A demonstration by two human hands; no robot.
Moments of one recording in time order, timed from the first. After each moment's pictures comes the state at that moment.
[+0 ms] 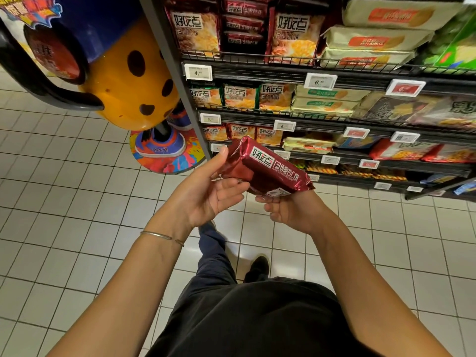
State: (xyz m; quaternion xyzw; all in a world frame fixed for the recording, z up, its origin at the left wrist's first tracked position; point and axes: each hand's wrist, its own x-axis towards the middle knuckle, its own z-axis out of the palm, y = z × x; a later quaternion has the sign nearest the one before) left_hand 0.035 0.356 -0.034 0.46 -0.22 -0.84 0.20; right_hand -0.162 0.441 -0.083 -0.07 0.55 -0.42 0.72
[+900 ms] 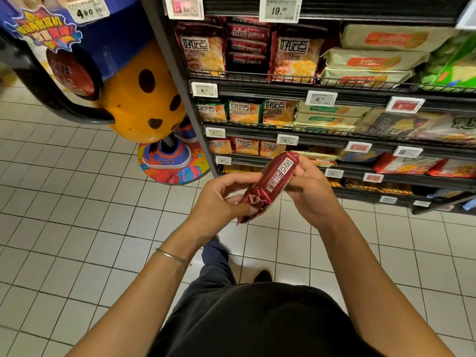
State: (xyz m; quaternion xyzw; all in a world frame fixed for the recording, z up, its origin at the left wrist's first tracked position) left_hand 0.028 0.371 -0.055 0.39 -0.61 -0.64 0.26; right_hand -0.187 0.417 -0.068 -0.24 0.56 -0.55 0.57
